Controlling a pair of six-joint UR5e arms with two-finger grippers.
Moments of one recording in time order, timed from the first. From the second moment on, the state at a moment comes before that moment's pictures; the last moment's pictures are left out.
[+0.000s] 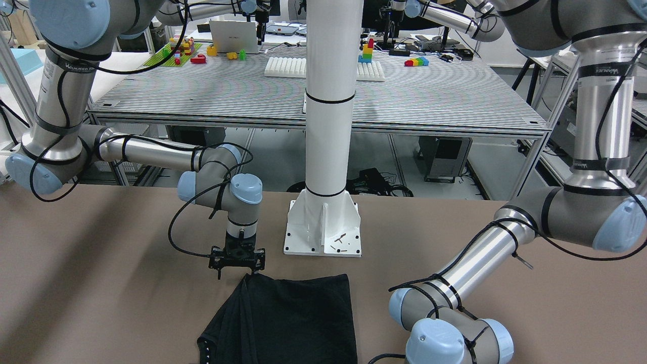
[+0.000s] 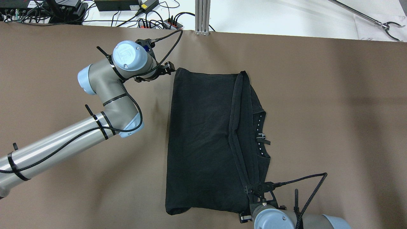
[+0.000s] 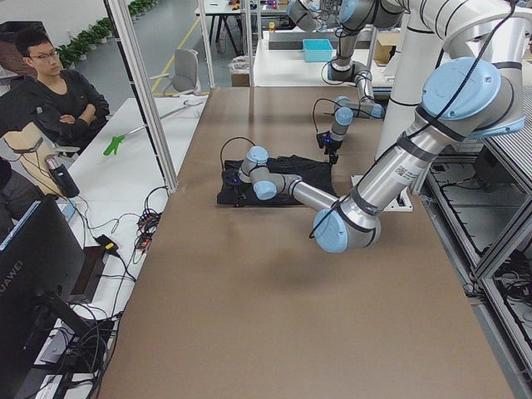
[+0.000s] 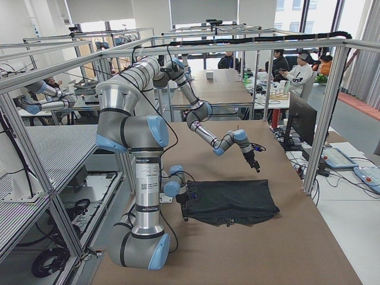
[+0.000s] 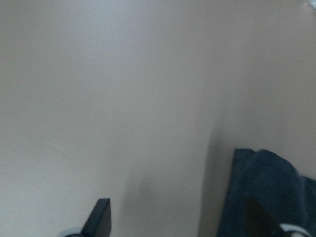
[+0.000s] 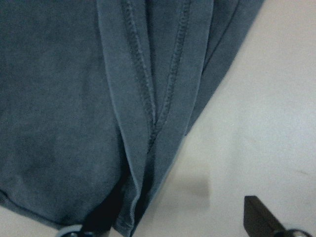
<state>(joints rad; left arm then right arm) -0.78 -2.41 -1.17 -2.07 -1.73 -1.41 0.16 -1.34 2.04 -1.64 1.49 1.32</state>
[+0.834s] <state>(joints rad) -0.98 -1.81 -1.85 -1.68 -1.64 -0.76 0.16 -1.34 2.04 -1.64 1.49 1.32</state>
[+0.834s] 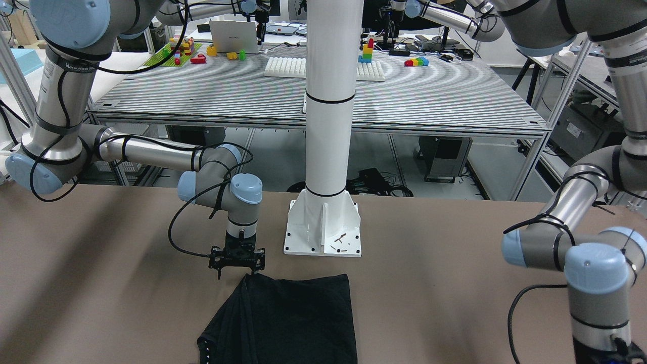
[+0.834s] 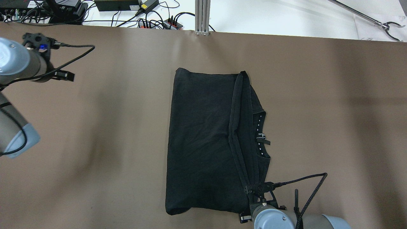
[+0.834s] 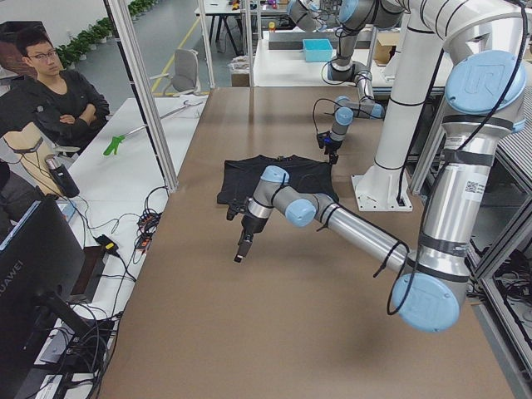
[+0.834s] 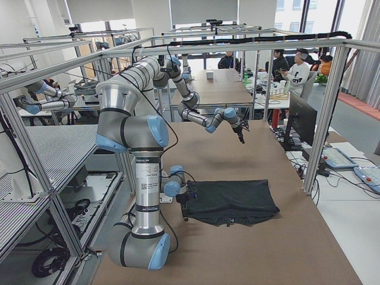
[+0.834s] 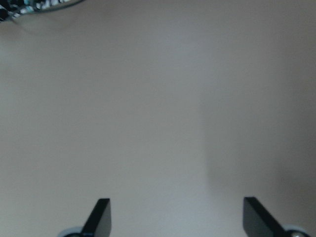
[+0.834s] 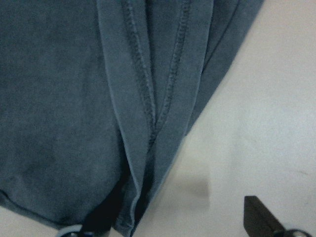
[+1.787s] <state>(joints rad) -1.08 -1.45 -2.11 -1.51 -1.42 -0.32 0.16 -1.34 2.04 -1.64 1.49 1.32</state>
